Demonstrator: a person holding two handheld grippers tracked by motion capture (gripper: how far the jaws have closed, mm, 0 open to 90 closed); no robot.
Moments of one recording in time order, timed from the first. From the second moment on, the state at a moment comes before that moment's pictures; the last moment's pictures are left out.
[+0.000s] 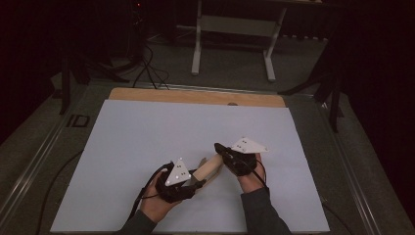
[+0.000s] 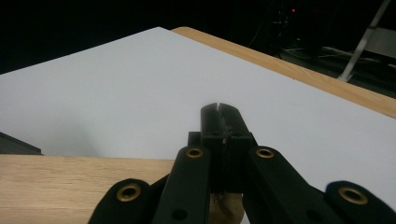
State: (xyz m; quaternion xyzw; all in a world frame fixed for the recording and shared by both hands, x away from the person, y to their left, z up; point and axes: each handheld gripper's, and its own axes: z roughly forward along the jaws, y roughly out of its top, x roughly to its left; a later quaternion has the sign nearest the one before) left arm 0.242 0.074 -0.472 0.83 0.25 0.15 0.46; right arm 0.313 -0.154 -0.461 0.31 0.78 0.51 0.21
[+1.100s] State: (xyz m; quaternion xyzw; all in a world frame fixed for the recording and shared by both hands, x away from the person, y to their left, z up) left arm 0.262 0.087 -0.476 0.81 0.34 0.22 0.43; right arm 0.314 -0.156 -0.457 0.31 0.78 0.50 0.20
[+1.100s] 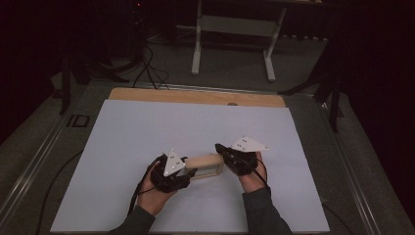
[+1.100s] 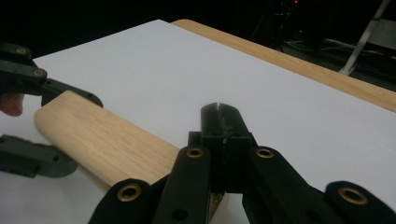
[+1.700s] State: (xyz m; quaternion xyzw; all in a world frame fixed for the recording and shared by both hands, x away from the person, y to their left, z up) left arm 0.265 0.092 -0.479 0.80 0.36 0.21 0.44; right arm 0.314 -0.160 -0.456 0.31 0.78 0.51 0.19
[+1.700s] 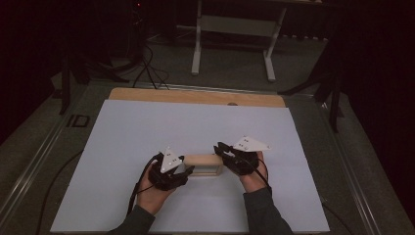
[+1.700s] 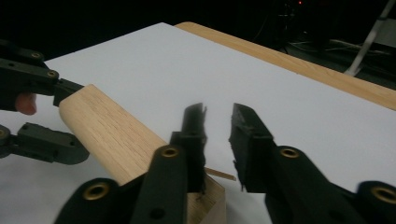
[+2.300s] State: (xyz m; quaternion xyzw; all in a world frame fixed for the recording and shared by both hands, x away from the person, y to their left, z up) left arm 0.273 0.094 -0.482 0.79 0.37 0.20 0.45; right arm 0.314 -0.170 -0.453 0.29 0.79 0.53 0.15
